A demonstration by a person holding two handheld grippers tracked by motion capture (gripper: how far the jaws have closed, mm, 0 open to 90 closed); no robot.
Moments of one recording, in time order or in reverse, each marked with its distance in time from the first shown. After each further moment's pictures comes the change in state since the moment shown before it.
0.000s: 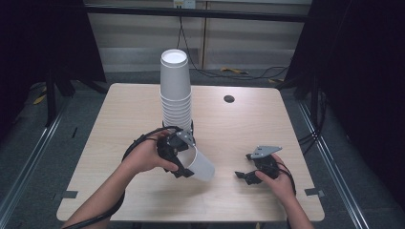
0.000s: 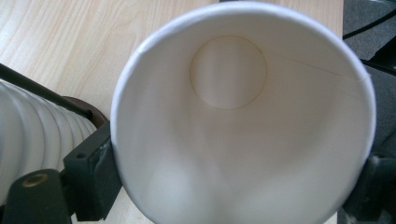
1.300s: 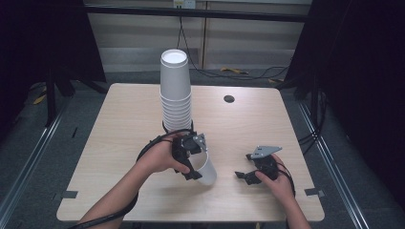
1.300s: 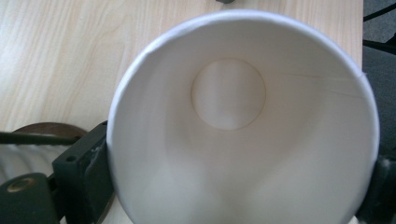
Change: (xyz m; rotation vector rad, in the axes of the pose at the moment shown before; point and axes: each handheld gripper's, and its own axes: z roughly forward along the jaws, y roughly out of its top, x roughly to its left) left arm -0.003 0.022 0.029 0.071 0.005 0.052; right arm 0.000 0.000 0.000 -0.001 -0.001 -0.002
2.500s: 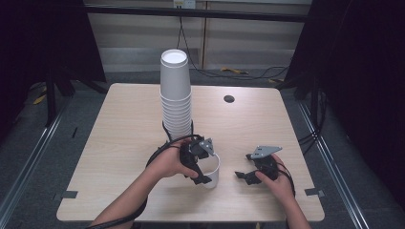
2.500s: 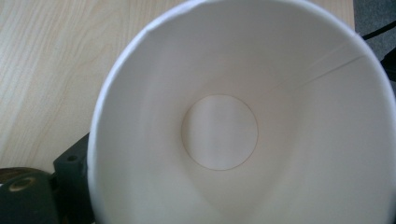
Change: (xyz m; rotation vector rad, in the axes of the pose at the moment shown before) left arm -0.008 0.006 0.025 -0.096 -0.019 -0.003; right arm 0.000 0.000 0.000 -0.001 0.000 -0.001
